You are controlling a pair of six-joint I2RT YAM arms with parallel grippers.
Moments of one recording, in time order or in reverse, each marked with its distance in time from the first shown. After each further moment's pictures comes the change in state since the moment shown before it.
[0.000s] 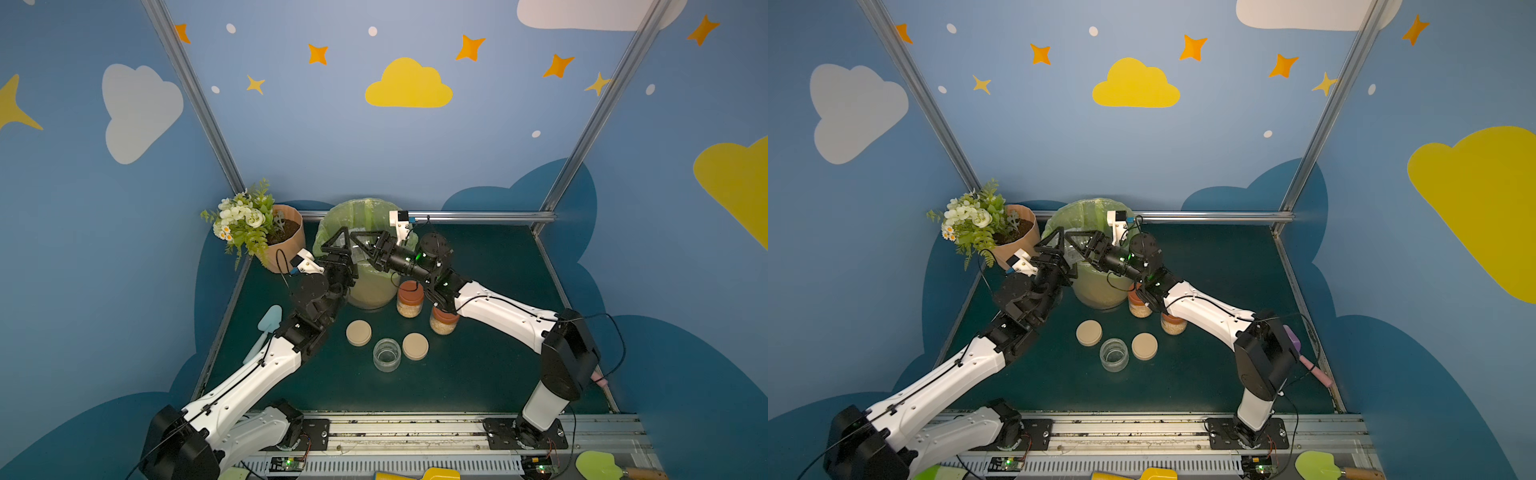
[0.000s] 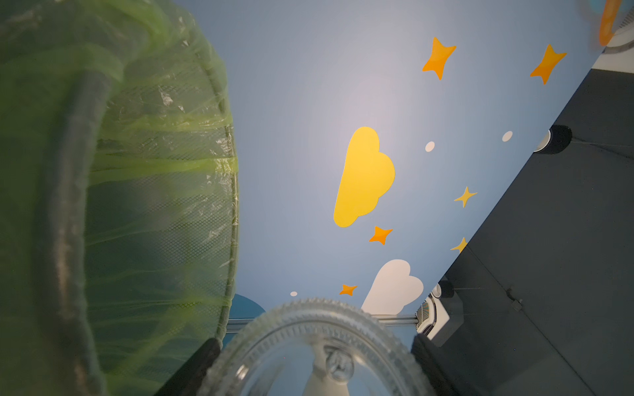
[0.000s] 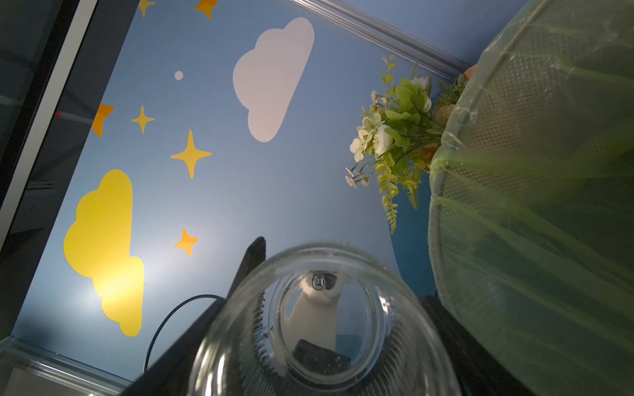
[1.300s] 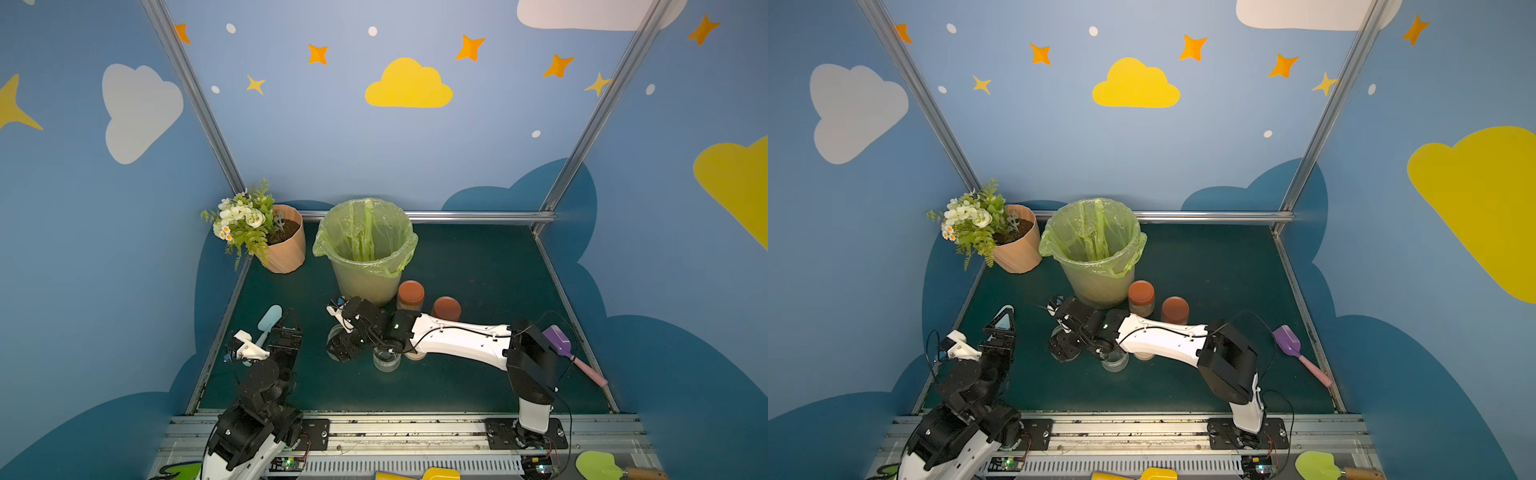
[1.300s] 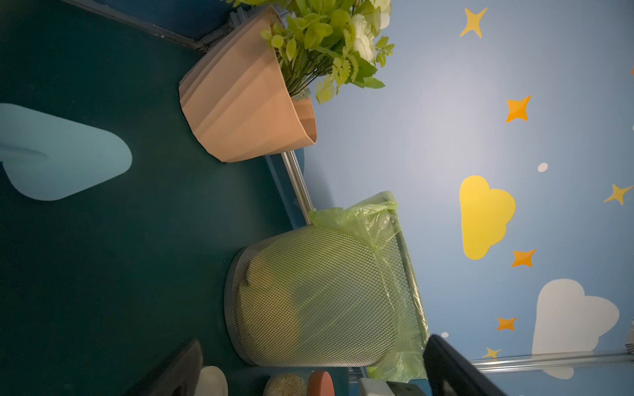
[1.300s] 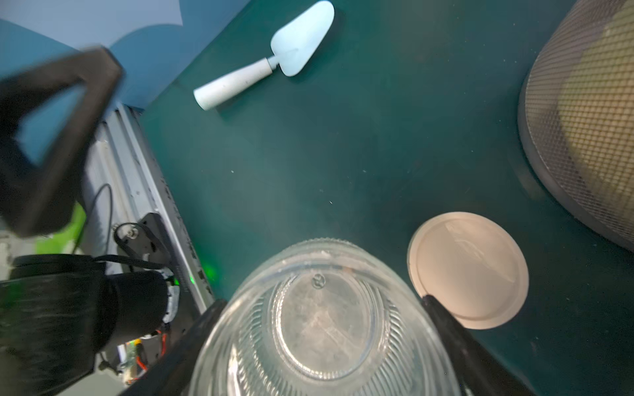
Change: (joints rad) left arm 0.064 -1.021 -0.384 -0.932 -0.192 0.328; right arm 0.366 0.185 0.119 -0.888 0.343 -0.852
